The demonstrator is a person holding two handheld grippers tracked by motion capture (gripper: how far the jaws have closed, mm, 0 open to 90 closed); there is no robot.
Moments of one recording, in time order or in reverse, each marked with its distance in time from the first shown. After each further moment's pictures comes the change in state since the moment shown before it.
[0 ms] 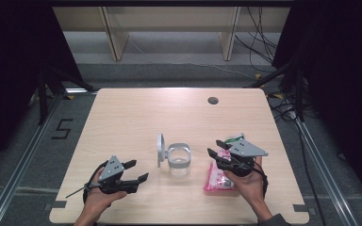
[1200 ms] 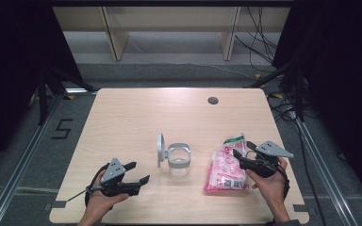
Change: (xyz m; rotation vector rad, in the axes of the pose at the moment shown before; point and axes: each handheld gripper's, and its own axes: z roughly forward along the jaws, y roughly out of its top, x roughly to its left) left arm -0.006 -0.004 0.002 0.005 0.012 -0.012; right arm -0.054 -0.038 -0.030 0.062 -0.174 0.168
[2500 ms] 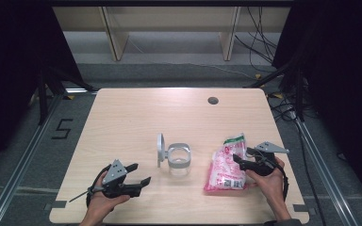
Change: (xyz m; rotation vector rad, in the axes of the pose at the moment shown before) left arm -0.003 -0.004 0.003 0.004 -0.013 -0.015; right arm -0.018 -0.019 0.021 0.168 0.039 0.116
